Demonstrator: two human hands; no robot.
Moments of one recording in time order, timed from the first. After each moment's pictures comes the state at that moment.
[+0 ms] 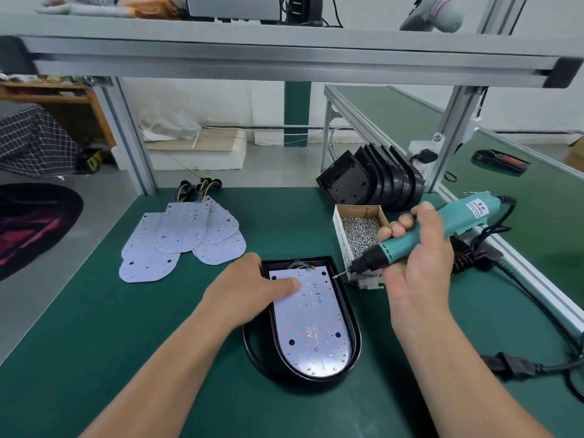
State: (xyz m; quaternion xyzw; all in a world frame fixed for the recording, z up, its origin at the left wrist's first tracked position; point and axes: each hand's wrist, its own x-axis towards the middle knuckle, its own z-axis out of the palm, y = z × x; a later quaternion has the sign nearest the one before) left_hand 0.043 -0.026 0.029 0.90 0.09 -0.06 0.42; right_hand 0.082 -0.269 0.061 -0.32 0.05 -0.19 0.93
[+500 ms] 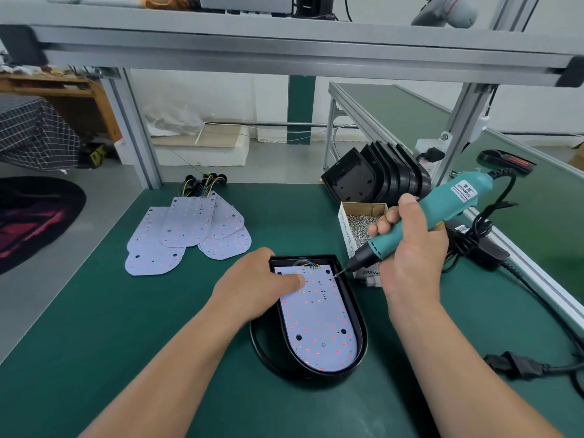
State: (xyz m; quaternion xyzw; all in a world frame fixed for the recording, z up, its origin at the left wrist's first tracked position) left_hand 0.043 -0.032 0.027 0.90 0.07 -0.04 0.42; right_hand 0.090 -0.254 0.056 -0.43 -0.02 -0.21 0.88
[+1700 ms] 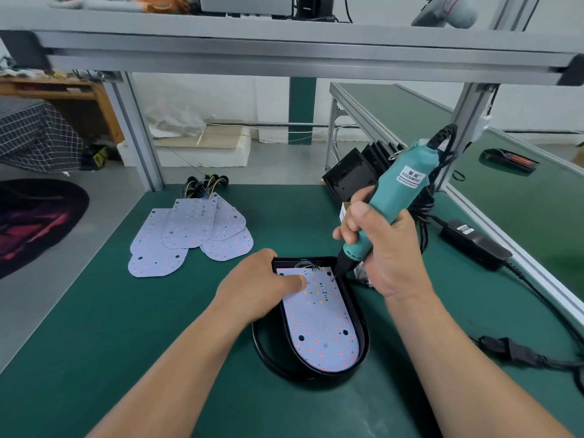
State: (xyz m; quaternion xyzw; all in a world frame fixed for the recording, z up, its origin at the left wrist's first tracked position) left_hand 0.044 -0.034 0.027 0.90 0.08 -0.04 0.42; right_hand 0.086 -0.238 0.065 -0.54 -0.22 -0.08 0.81
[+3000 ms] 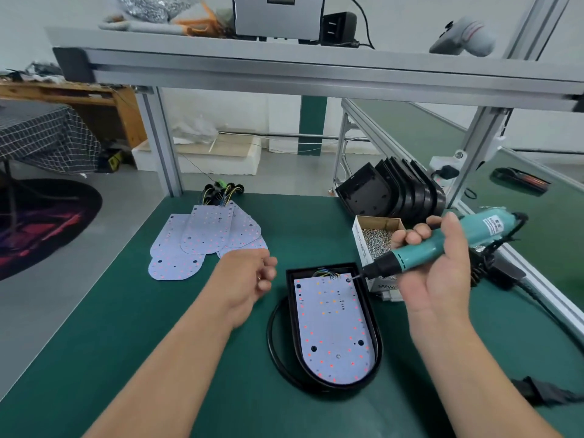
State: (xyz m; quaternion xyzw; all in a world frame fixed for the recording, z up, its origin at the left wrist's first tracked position) left_hand 0.043 -0.004 0.043 0.60 0.20 -0.01 0.77; right_hand 0.082 -0.260 0.065 -0.28 0.00 -0.13 0.95
